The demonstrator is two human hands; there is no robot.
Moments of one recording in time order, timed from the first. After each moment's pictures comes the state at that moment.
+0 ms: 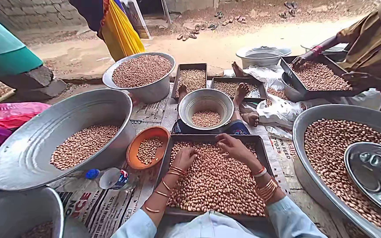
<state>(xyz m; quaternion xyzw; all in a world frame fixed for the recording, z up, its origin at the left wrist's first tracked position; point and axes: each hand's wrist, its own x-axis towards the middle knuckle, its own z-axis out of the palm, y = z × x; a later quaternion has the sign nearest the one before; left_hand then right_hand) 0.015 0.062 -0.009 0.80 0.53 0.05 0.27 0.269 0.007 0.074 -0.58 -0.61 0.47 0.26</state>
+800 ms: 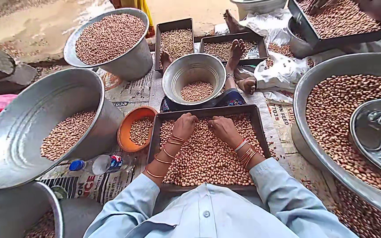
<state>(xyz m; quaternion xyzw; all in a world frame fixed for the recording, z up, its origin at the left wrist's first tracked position) 0.072 0.080 0.009 0.86 0.48 0.07 0.16 0.266 0.017 -0.008 -0.60 -0.78 0.11 0.11</state>
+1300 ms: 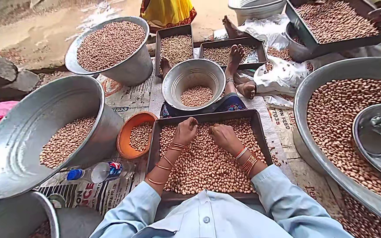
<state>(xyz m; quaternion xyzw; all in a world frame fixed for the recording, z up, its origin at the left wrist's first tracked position) 0.073 0.084 -0.004 0.79 0.52 0.18 0.27 0.263 0.016 0.003 -0.63 -0.74 0.20 0.04</state>
